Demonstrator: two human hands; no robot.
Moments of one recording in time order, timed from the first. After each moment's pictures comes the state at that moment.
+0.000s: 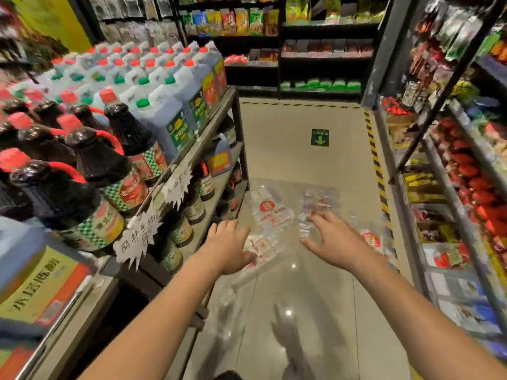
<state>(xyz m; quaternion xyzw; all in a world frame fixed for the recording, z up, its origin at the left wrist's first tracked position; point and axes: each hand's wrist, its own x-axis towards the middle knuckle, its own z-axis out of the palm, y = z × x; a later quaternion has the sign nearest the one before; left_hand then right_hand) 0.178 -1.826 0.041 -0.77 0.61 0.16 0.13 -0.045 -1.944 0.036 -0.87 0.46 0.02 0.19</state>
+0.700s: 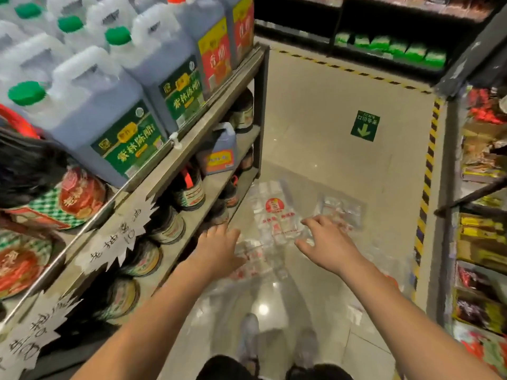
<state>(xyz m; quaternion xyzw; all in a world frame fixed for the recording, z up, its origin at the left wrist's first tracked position) 0.338 -2.104 -0.093 -0.83 0.48 0.28 0.10 0.146 -2.276 -0.080 -0.89 0.39 0.14 0.22</state>
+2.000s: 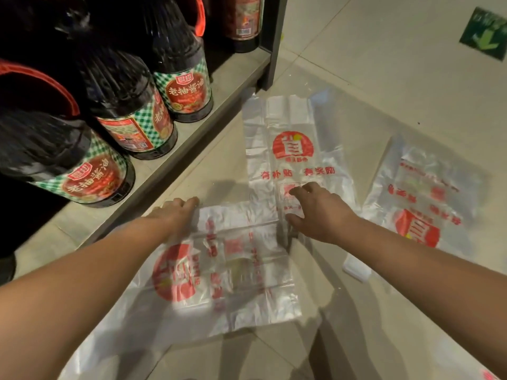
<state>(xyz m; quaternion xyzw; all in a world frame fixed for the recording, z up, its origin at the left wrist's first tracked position) 0.461 -2.214 -0.808 -0.87 0.34 0.35 0.10 0.259 -2.447 -0.733 -0.93 0.24 0.23 0.13</state>
